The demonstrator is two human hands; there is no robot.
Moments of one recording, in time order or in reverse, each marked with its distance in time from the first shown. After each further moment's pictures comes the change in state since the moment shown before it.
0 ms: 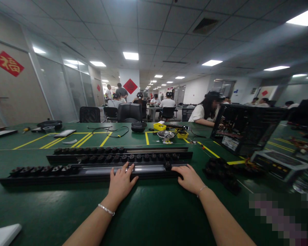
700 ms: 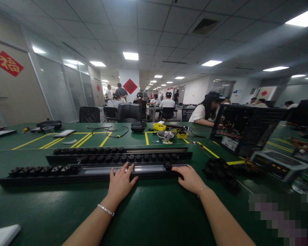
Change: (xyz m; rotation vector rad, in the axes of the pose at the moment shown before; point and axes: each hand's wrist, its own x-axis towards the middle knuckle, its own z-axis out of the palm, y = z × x) left_hand -0.001 -0.001 0.001 -0.008 0.023 0.003; right_hand -0.001 0.001 -0.003 -0.010 -0.010 0.006
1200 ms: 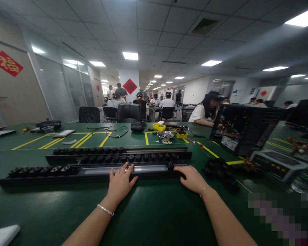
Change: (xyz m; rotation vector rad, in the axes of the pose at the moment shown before) left_hand 0.000 0.000 -0.001 0.017 -0.004 0.002; right_hand -0.002 0.010 -0.001 0.002 0.009 0.030
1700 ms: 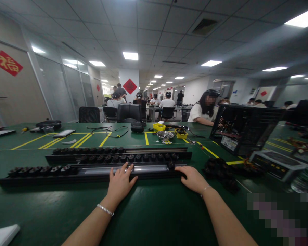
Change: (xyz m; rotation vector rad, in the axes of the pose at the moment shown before) left_hand 0.001 -0.001 0.001 -0.006 -0.003 -0.002; right_hand 0.001 0.007 0.001 0.030 0.032 -0.047
